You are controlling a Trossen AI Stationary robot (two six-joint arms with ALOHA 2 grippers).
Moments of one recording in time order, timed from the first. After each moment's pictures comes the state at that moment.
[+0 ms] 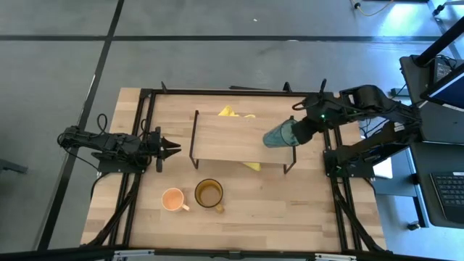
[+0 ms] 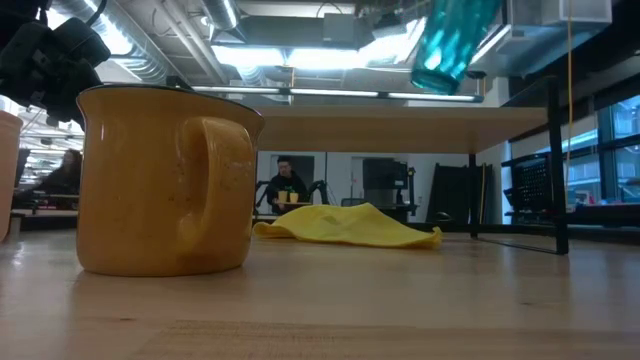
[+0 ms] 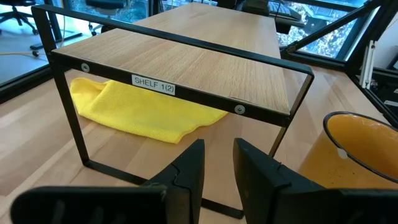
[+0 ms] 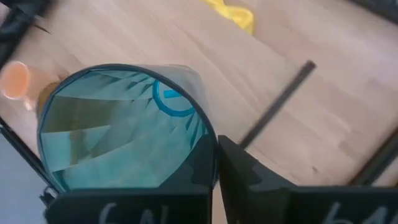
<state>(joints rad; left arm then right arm) -0.21 0.02 0.11 -0.37 -0.40 -0.28 0.02 1.31 1.78 -1.57 0.18 0.94</state>
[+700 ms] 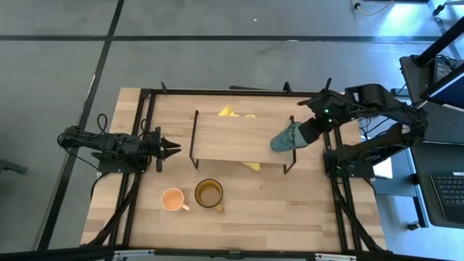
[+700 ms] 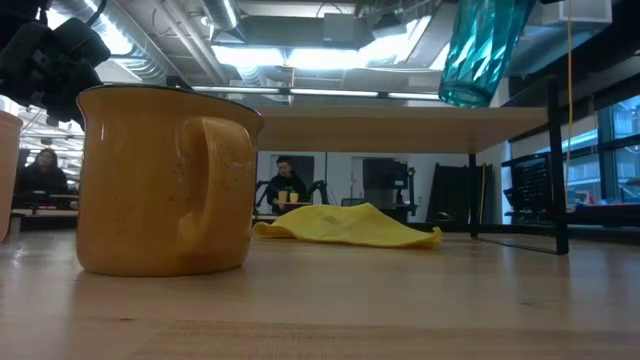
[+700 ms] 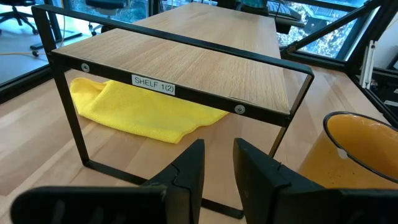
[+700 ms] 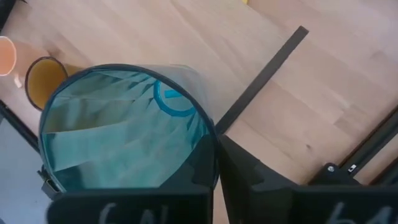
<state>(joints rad) -0.21 0.02 0.11 -0.37 -0.40 -0.28 -0.08 1.22 1.66 -1.57 0.05 0.86</state>
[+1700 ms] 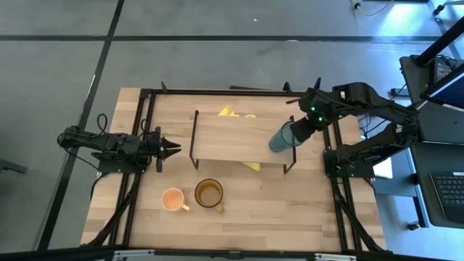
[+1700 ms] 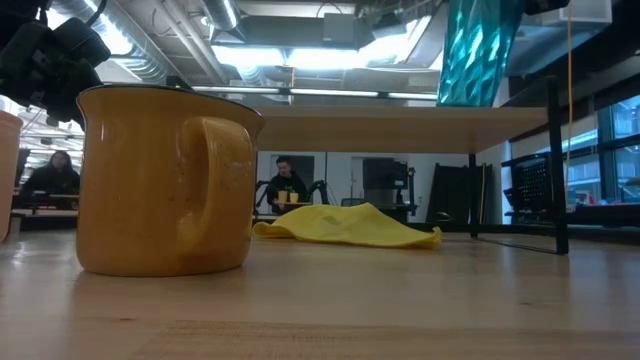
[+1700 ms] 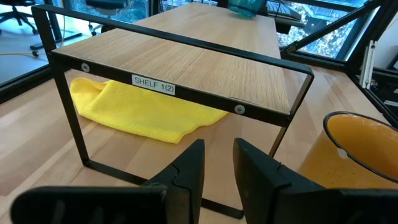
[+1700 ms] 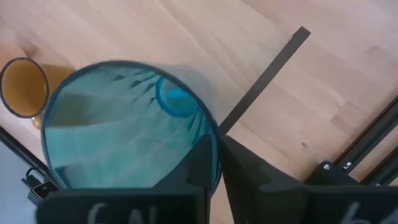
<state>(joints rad) -0.21 0.02 0.11 -0.37 -0.40 -0.28 -0.13 1.29 1.66 -1.57 0.03 0.83</state>
